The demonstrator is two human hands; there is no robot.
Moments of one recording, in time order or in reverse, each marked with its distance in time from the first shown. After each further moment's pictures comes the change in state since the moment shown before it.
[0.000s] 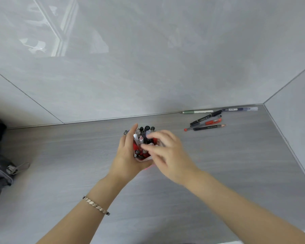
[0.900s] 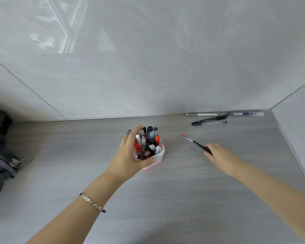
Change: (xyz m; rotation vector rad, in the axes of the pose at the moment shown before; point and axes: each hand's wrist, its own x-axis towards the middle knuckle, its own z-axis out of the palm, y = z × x) left_hand 0.000 0.016 -0.009 -0.003 -0.059 -0.081; right_hand -0.043 0.119 -0.065 -0.323 -0.646 0.665
